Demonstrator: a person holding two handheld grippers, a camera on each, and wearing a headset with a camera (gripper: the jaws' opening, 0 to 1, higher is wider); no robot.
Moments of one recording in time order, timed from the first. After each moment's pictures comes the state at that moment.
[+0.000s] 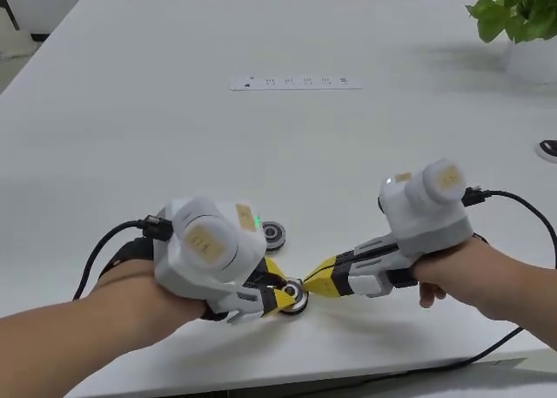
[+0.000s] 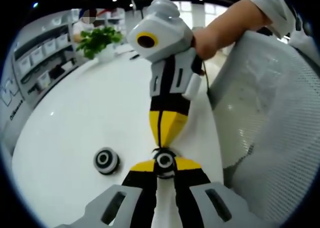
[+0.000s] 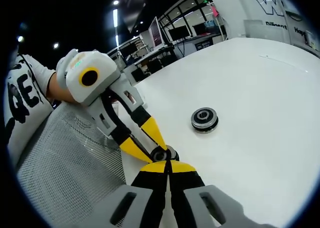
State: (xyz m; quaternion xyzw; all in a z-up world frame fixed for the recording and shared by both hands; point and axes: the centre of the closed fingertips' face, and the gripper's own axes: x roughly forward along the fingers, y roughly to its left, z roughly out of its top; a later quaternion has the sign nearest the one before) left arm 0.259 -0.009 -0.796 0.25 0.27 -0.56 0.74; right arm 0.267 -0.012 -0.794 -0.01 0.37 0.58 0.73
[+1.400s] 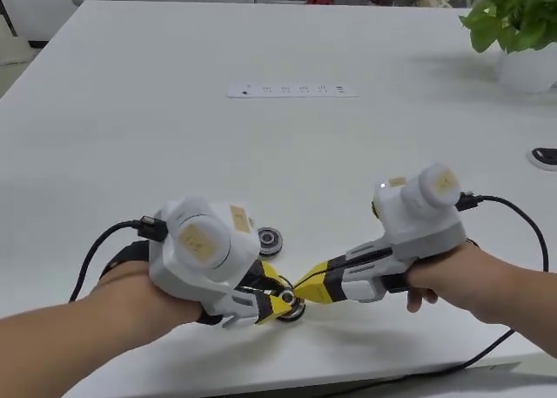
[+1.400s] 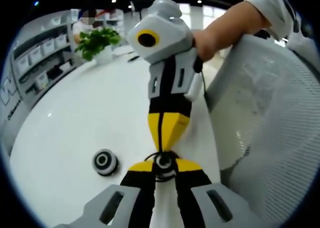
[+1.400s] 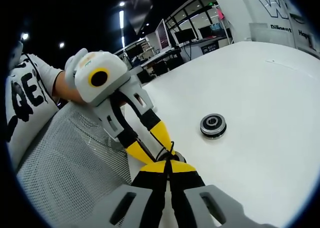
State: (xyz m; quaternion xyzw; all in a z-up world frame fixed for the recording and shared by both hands) left arm 0.256 -0.007 -0.789 0.24 0.27 -0.57 0.74; right arm 0.261 -0.003 -0.785 0.00 0.35 0.60 0.72
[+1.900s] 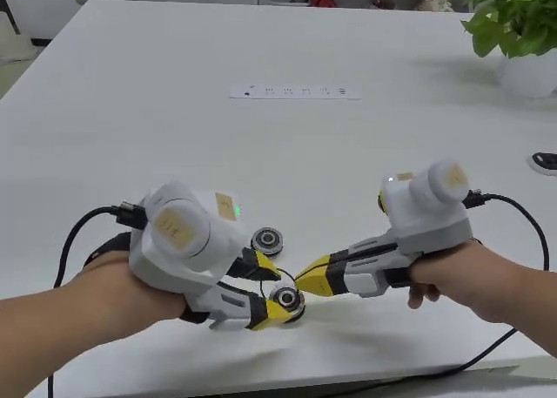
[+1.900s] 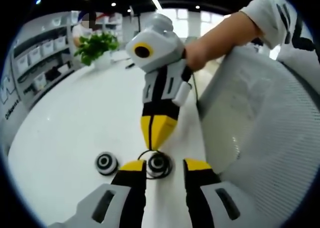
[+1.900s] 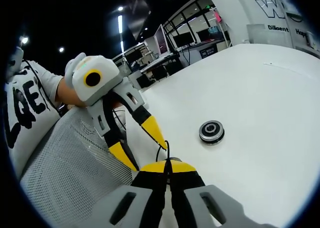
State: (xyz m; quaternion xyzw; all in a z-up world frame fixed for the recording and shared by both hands) left arm 0.244 0.000 -0.766 0.22 0.26 -0.59 0.73; right arm 0.267 -0.001 -0.770 0.01 0.34 0.60 0.72
